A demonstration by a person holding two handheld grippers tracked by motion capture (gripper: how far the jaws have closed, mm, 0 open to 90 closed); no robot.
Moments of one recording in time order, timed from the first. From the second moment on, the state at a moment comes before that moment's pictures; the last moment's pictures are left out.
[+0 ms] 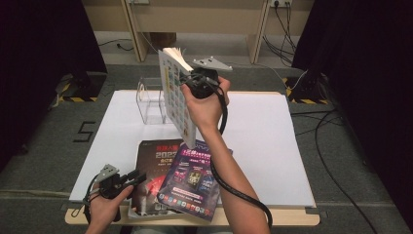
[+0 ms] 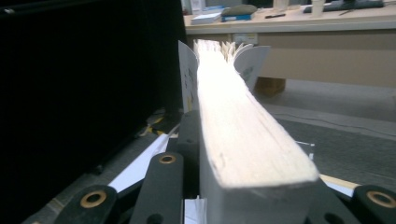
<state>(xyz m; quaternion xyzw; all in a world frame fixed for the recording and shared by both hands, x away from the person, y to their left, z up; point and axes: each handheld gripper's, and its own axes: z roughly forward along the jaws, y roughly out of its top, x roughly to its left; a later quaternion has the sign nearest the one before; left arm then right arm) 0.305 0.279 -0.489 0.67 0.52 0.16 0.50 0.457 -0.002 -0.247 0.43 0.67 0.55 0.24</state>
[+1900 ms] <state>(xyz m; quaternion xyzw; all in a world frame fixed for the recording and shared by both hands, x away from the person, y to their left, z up) 0.306 0.279 -0.490 0.67 0.53 0.15 0.50 0.519 0.004 -0.289 0.48 0.65 0.52 0.30</state>
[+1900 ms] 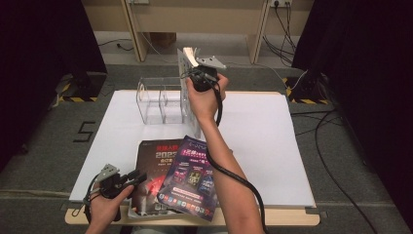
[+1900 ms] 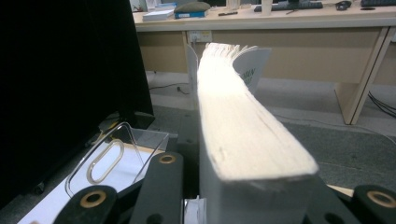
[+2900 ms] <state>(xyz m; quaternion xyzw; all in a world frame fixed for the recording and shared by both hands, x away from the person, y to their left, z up) 0.305 0.276 -0.491 0.67 0.52 0.16 0.50 0.509 -0.018 -0.306 0.50 0.66 0.49 0.27</state>
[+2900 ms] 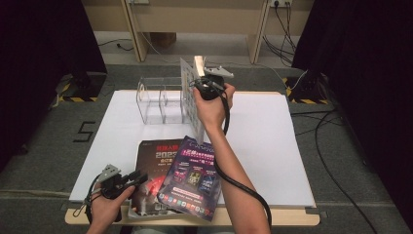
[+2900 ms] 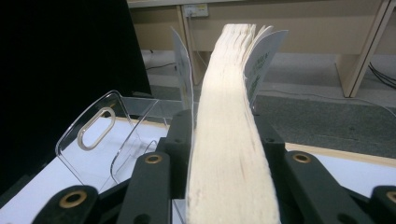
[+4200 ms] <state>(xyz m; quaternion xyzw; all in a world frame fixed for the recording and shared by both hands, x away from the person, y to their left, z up) 0.306 0.276 -0.492 0.68 0.52 0.15 0.50 0.515 -0.012 -0.310 0.50 0.66 0.49 0.27</state>
